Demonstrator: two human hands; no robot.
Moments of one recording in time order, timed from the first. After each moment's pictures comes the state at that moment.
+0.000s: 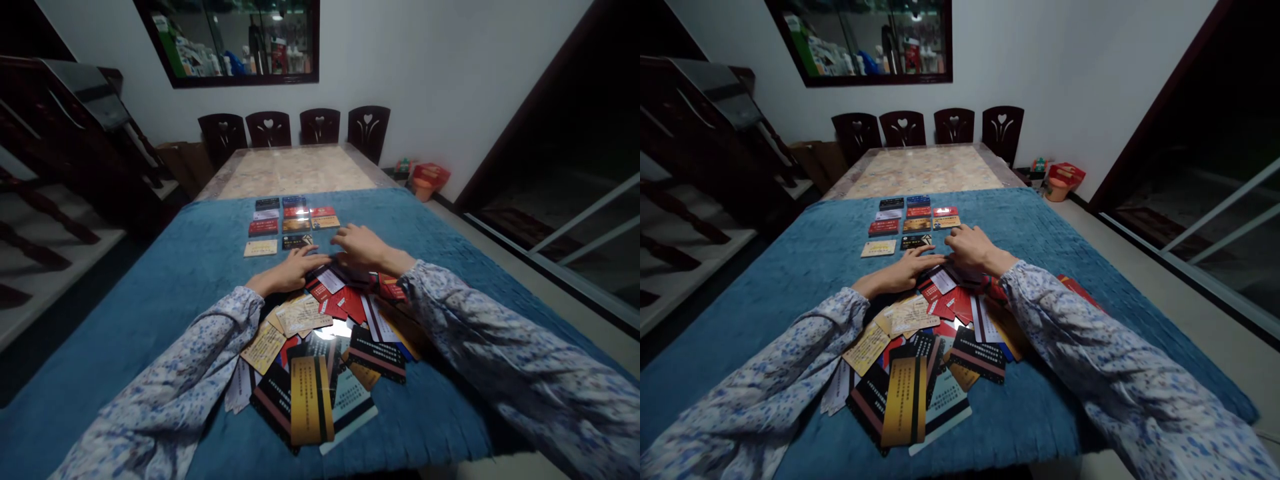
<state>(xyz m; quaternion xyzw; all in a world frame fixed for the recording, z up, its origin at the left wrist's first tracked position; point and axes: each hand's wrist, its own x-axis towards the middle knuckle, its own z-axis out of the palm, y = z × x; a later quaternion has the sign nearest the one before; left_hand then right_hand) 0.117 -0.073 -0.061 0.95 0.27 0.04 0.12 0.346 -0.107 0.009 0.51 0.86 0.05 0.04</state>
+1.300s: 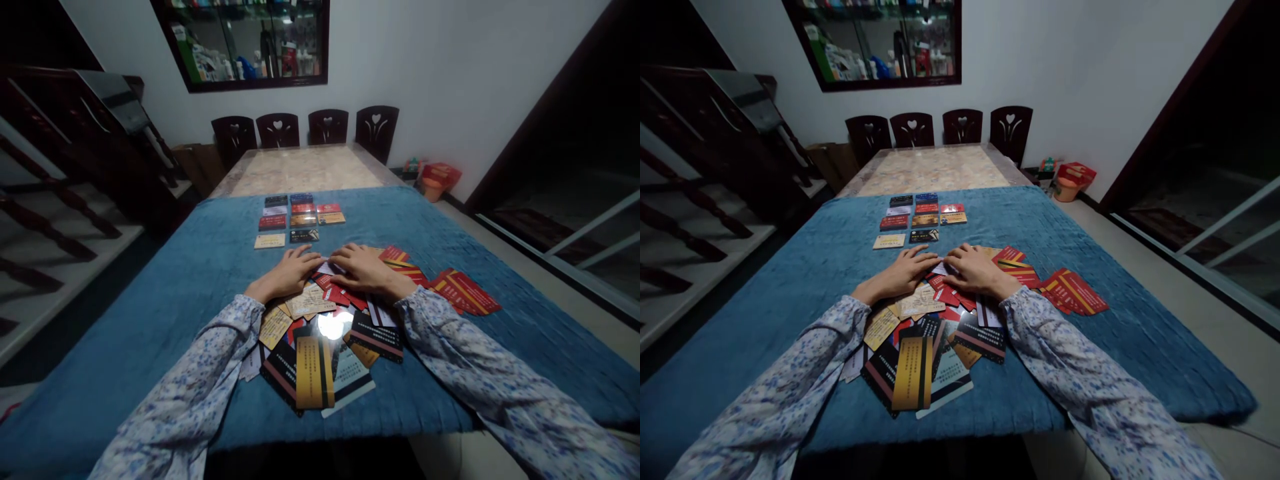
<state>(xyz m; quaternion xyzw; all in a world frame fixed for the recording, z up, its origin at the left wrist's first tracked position) 0.108 -0.118 -0.052 0.93 0.36 0.05 0.07 0.350 -0.143 -0.043 0.41 0.91 -0.01 -0.08</state>
